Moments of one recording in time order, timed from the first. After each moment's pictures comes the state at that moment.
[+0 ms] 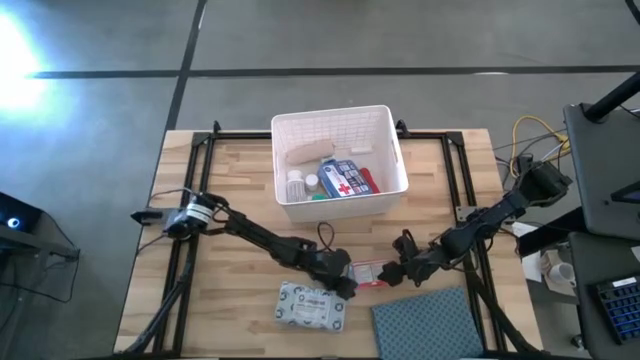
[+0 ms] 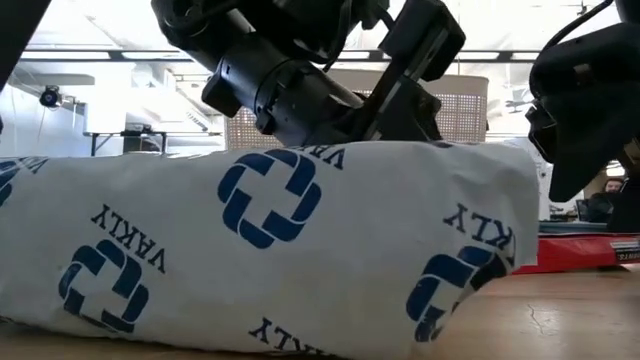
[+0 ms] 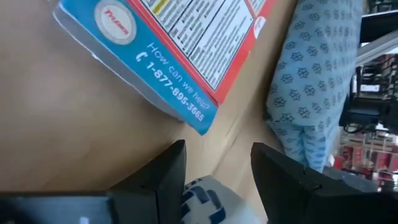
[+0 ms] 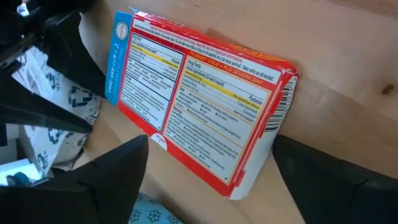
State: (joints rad) left arm -0.27 2.13 1.30 0.18 0.18 -1.27; right arm 0.55 1.43 0.45 0.06 0.22 1.68
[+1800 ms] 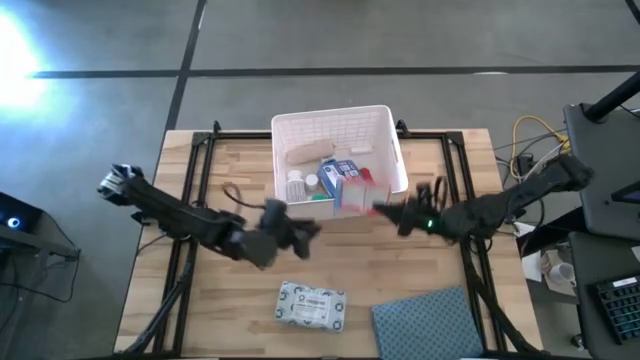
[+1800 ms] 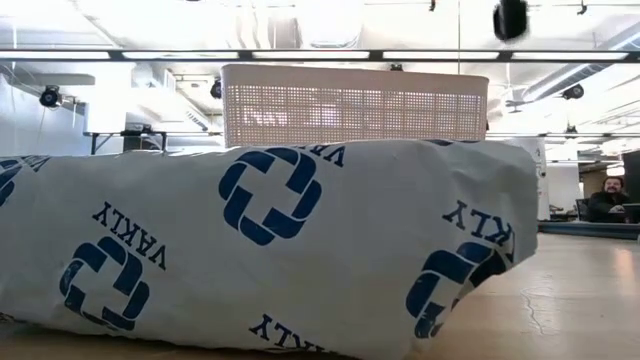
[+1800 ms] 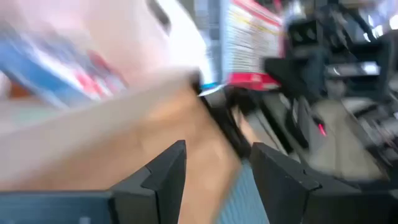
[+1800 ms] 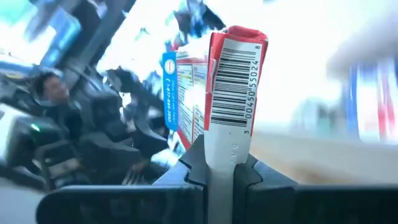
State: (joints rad) left arm -0.42 1.43 1.30 -0.34 -0.78 -1.19; right arm 0.42 1.02 0.73 0.12 0.76 1.11
